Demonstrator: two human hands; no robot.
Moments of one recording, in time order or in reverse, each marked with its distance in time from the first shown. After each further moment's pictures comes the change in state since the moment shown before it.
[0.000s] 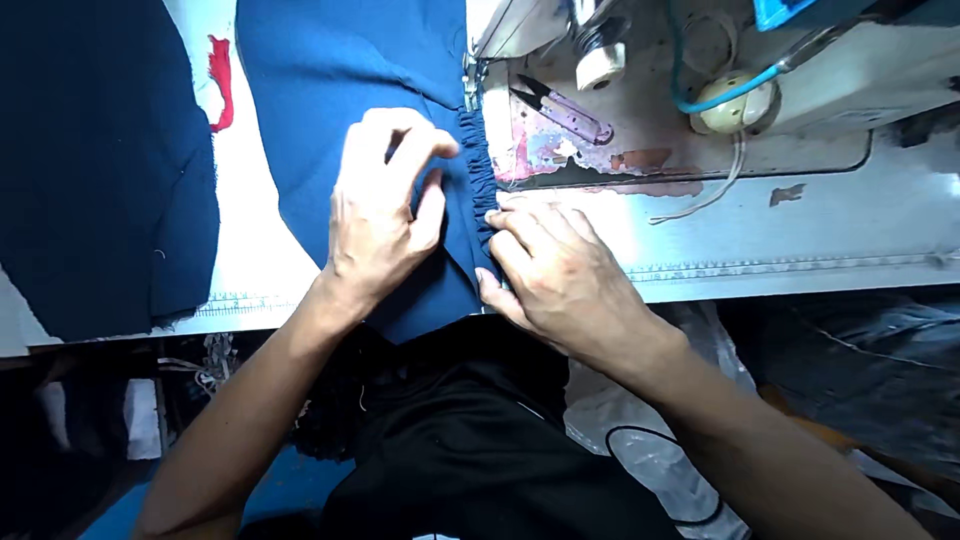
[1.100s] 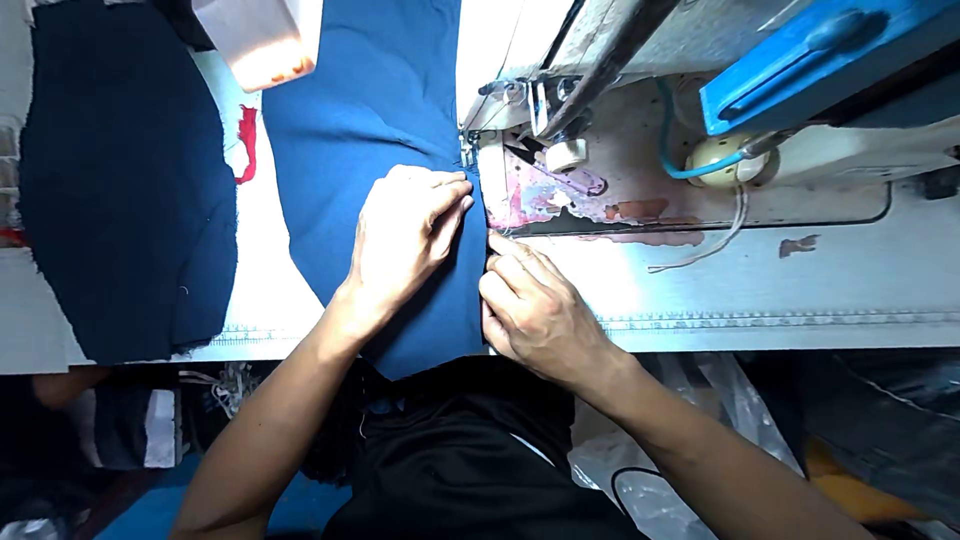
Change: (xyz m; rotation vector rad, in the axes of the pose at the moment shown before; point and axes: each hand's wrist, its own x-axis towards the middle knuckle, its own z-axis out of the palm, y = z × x) left_hand 0.026 -0.007 0.025 0.097 -0.059 0.066; right_hand 0.005 0.016 0.032 0.193 0.256 -0.083
